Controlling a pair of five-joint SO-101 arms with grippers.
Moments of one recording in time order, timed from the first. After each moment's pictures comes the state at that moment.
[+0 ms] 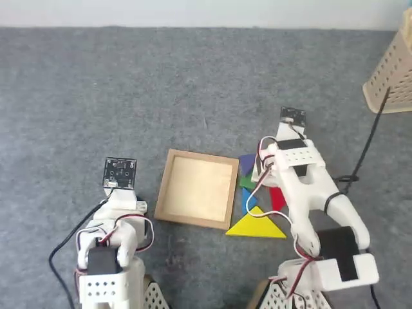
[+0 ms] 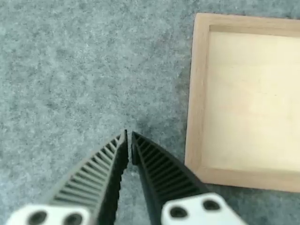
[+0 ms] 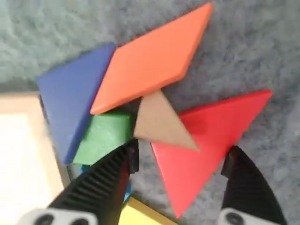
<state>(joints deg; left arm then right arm) -9.2 -103.5 97.1 72.0 -0.9 -13.1 -3.0 38.8 56.1 -24.0</state>
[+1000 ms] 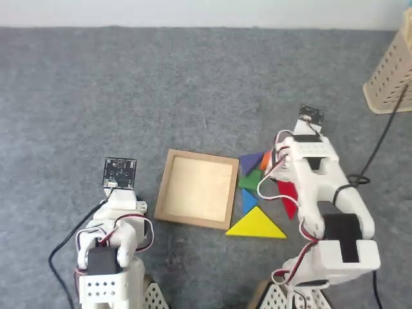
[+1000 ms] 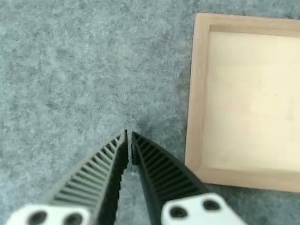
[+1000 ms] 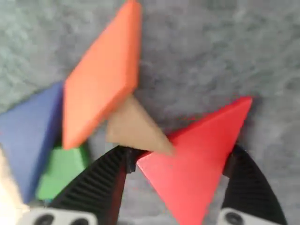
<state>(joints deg) -9.2 -103.5 97.1 72.0 -0.9 -4.7 3.9 35.3 55.0 -19.2</state>
